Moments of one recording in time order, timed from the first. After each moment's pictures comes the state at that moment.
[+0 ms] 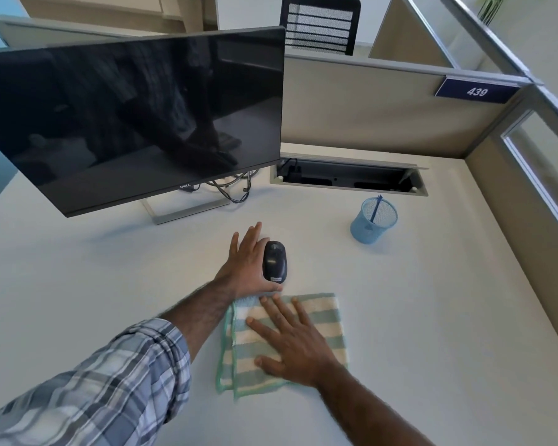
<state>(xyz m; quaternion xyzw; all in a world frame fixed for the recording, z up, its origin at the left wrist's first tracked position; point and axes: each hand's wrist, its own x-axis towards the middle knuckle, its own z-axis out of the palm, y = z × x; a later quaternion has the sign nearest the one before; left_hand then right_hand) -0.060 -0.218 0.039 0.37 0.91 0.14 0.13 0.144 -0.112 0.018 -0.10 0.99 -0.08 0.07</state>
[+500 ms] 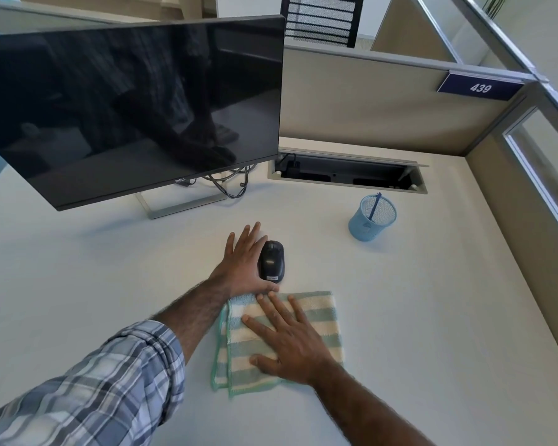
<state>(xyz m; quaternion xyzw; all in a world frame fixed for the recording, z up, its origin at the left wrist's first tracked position) -0.063 -0.219 0.026 0.38 0.90 0.13 0.17 0.144 -0.111 0.019 -0.10 0.99 -0.08 0.08</state>
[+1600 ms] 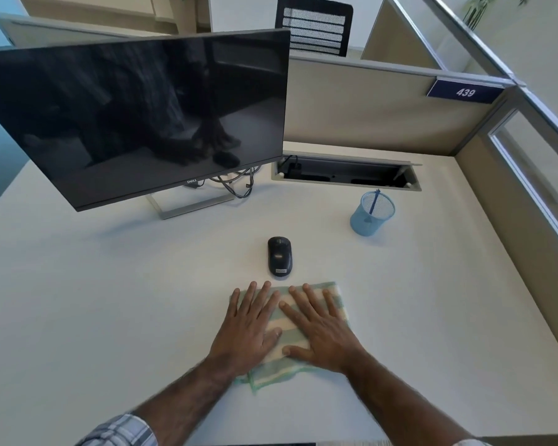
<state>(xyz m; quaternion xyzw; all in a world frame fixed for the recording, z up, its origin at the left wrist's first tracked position) 0.070 -0.295 0.008 0.43 0.90 0.05 0.10 0.173 -0.086 0.039 -0.04 0.99 -0.07 0.11</state>
